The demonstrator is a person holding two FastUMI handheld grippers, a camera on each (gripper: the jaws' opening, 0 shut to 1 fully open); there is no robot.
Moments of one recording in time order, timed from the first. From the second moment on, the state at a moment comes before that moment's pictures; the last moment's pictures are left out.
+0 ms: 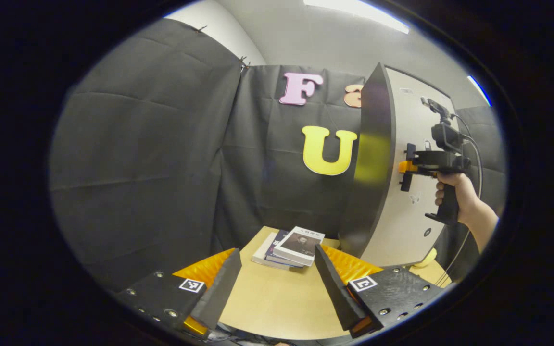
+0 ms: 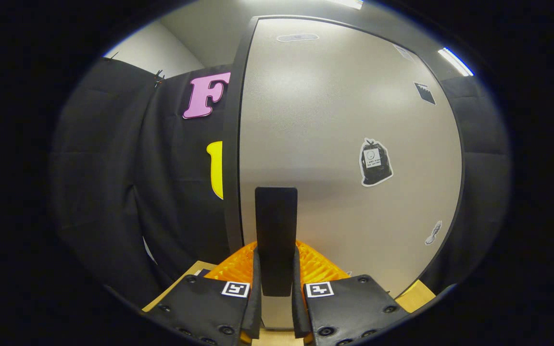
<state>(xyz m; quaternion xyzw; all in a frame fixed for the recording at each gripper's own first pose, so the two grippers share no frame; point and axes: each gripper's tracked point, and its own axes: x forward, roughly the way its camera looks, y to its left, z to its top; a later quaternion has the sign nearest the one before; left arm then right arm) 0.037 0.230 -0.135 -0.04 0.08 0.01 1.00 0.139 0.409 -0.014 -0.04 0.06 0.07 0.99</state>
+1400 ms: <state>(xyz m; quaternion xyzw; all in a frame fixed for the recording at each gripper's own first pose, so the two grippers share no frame) 0.024 0.179 -0.135 -0.04 0.10 -0.02 0.99 0.028 0.365 -0.010 -0.04 0.08 0.20 0.98</state>
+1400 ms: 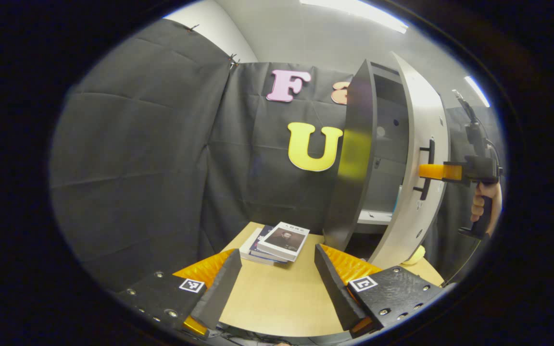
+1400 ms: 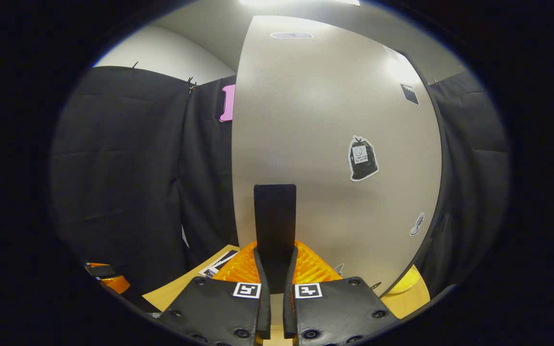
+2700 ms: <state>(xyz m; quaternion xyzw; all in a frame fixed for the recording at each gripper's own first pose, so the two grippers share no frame) 0.054 0.063 -0.145 -0.01 0.12 -0.14 0.98 -0.052 0.254 0.000 0.00 0.12 0.18 0.98</state>
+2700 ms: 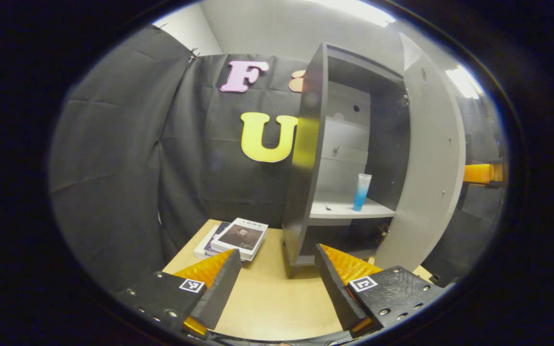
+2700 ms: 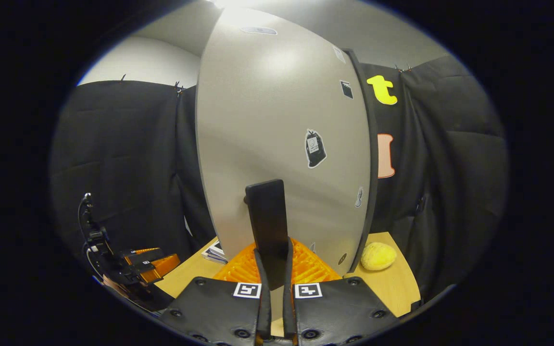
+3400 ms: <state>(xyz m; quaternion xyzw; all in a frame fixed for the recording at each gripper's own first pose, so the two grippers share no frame) 0.066 -0.013 -0.163 -0.01 0.17 -0.14 0.98 -0.071 0.175 0.006 0.00 0.11 0.16 0.98</state>
